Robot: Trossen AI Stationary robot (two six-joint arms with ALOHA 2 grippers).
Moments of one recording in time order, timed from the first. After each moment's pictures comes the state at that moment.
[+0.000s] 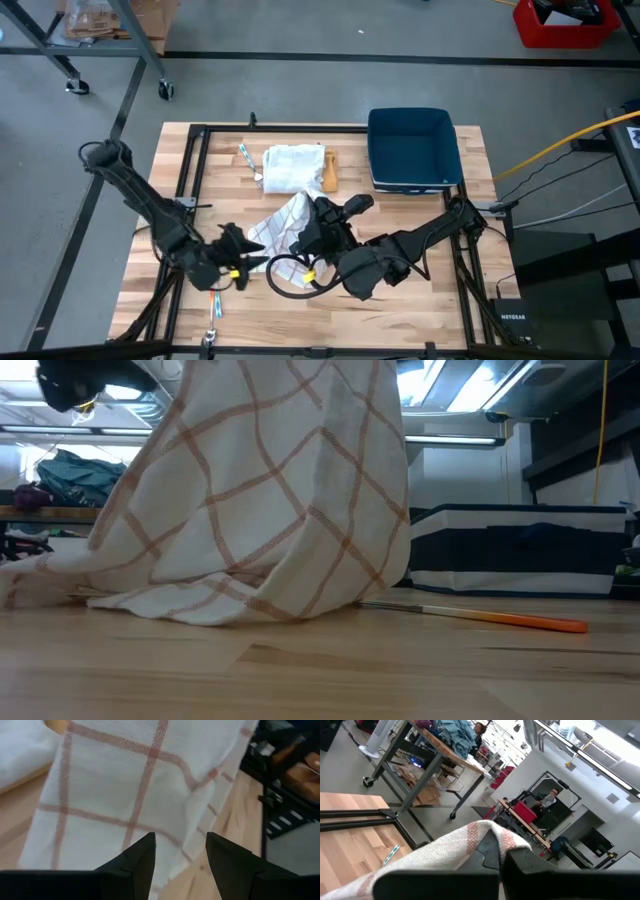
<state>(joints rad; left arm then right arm) -0.78 1.19 0.80 -0.33 -0.85 -1.08 0.51 2.11 2.35 -0.19 1.57 -0.70</state>
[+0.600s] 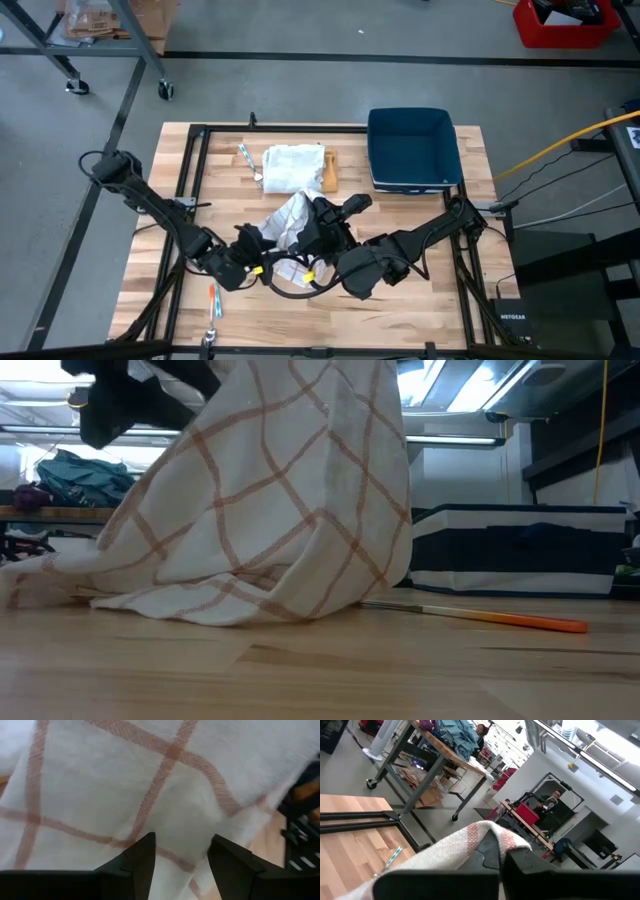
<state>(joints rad) -0.67 1.37 0.80 -0.14 -0.89 -1.15 0.51 2.11 2.35 -0.19 1.55 -0.69</state>
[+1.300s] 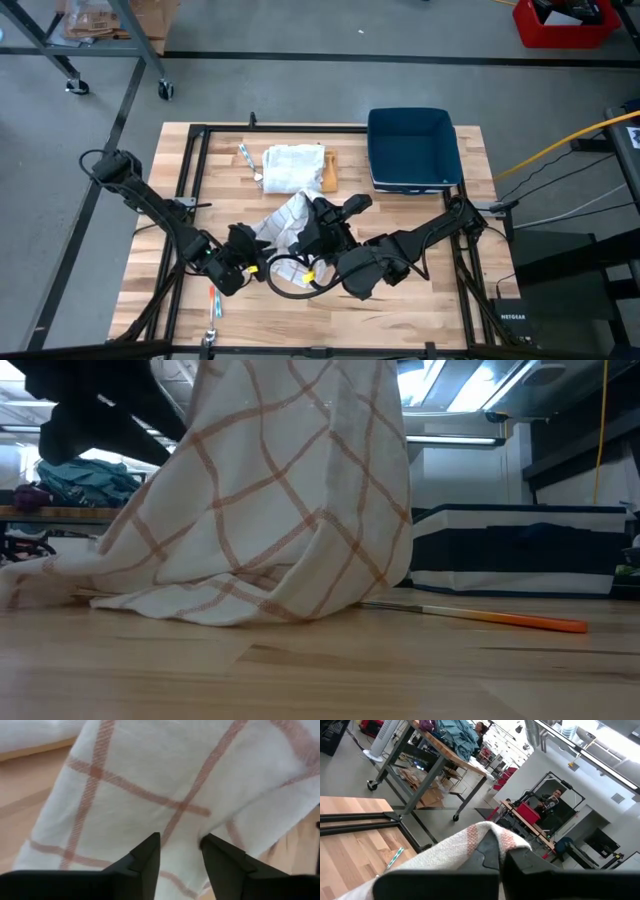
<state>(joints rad) -0.71 1.37 0.80 -0.39 -0.88 -1.39 0.51 2.11 2.35 -0.19 1.55 -0.68</state>
